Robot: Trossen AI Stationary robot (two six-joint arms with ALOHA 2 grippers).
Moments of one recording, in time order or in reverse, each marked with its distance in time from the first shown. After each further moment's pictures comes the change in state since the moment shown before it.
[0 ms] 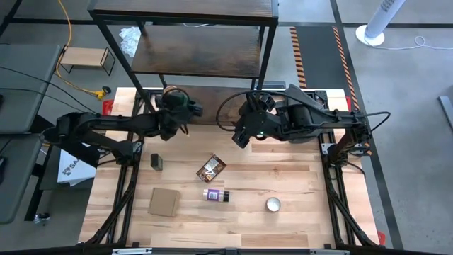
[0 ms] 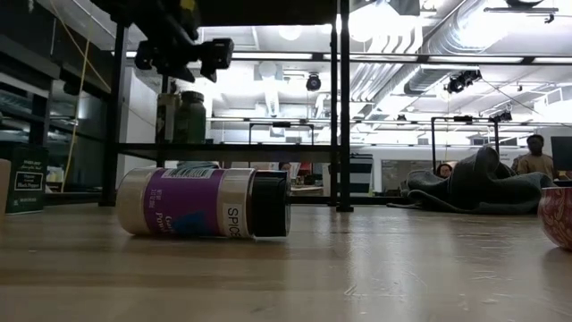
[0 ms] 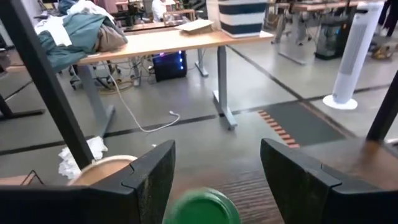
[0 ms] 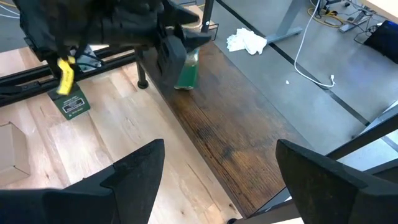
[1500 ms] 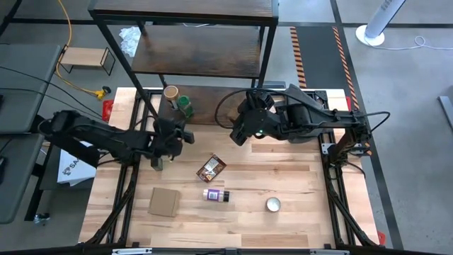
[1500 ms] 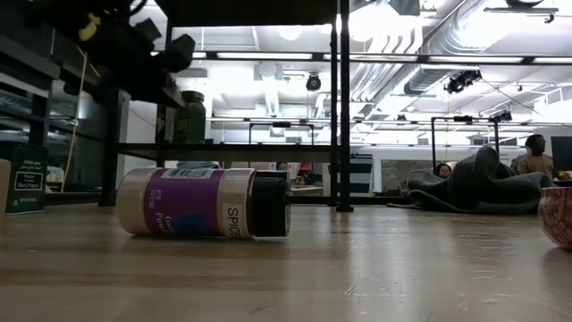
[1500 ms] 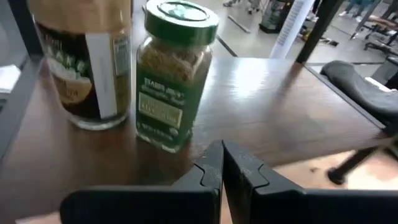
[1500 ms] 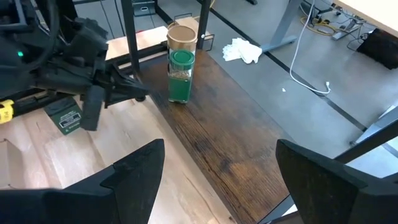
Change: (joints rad) left arm -0.299 -0.134 -0.216 -0.276 0.087 -0.641; right arm -0.009 0.005 0.000 0.052 0.028 -0.015
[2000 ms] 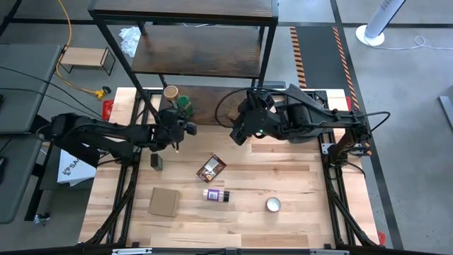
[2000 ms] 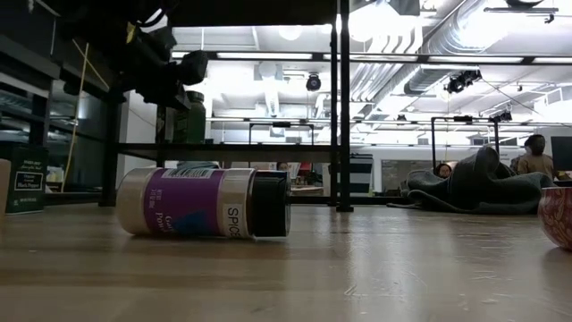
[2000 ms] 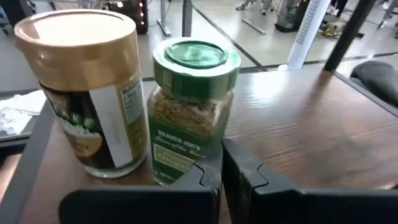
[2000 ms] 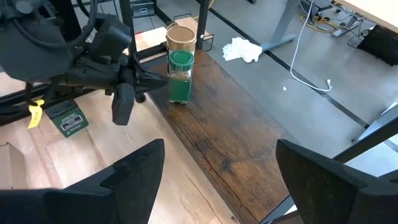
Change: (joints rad) left arm 0.165 0.021 0.000 0.152 0.048 0.278; right arm 0.000 0.000 0.000 -0.001 -0.001 0.018
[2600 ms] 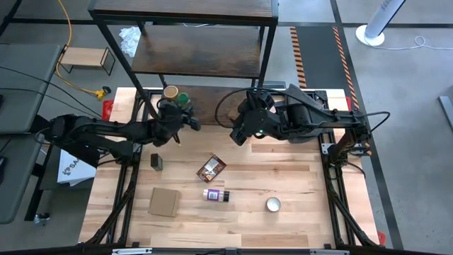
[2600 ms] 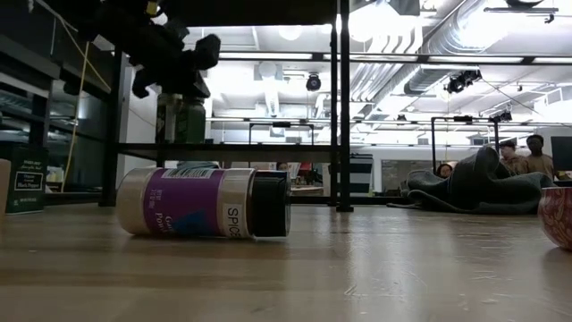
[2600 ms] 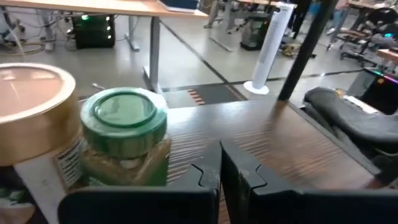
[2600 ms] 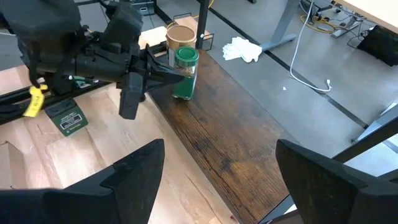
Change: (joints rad) left arm 0.079 0.000 0.001 0.284 0.137 0.226; right arm 0.000 0.000 0.000 -0.002 0.000 -0.003
